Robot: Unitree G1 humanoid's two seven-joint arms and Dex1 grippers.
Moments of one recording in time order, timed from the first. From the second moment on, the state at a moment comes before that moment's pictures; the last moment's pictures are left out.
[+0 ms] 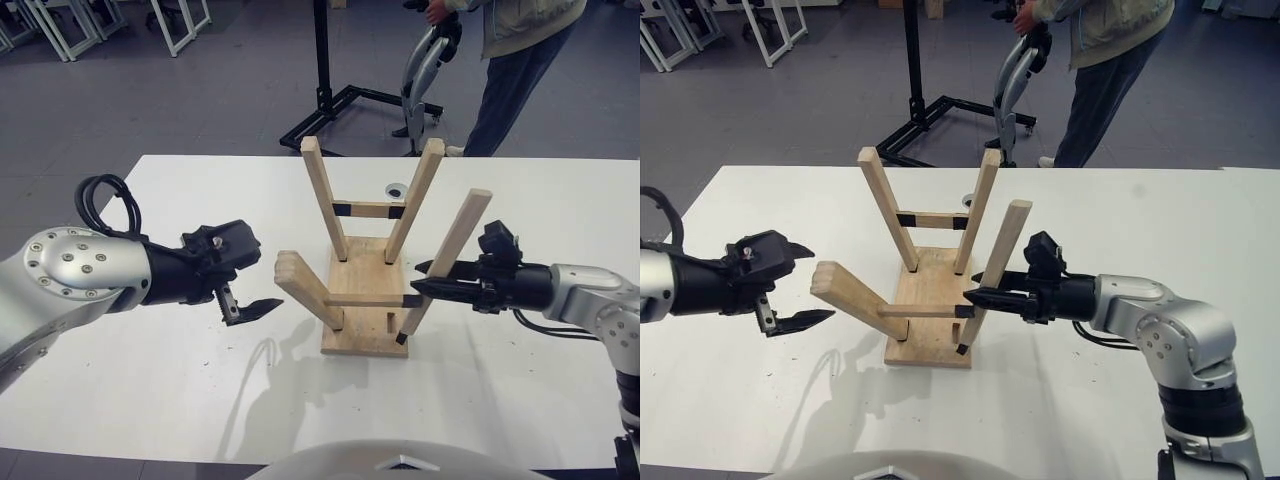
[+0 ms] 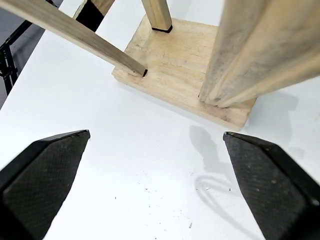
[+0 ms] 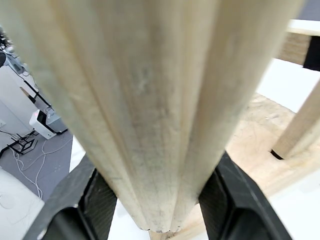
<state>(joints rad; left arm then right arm) -0.23 1.39 0.04 -0.77 -0.87 0.99 -0.61 -0.20 -0.69 -0.06 -0.42 0.89 0.99 0.87</state>
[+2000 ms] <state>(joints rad) 0.12 1.14 -0.15 -0.65 -0.44 0.93 -0.74 0.22 -0.67 0.11 -0.52 0.40 0.02 0.95</state>
